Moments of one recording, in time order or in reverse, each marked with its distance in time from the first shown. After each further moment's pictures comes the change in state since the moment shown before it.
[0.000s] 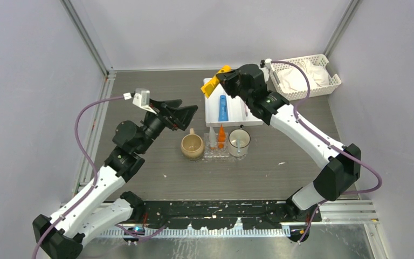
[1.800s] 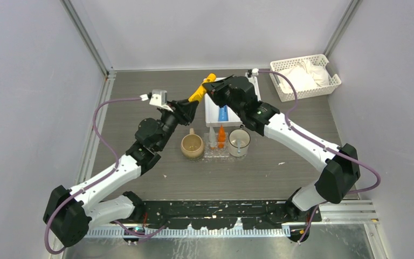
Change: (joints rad) left arm -0.072 0.227 -0.078 0.254 -0.245 0.145; right arm 0.117 -0.019 -0.118 0.161 -0.010 0.070
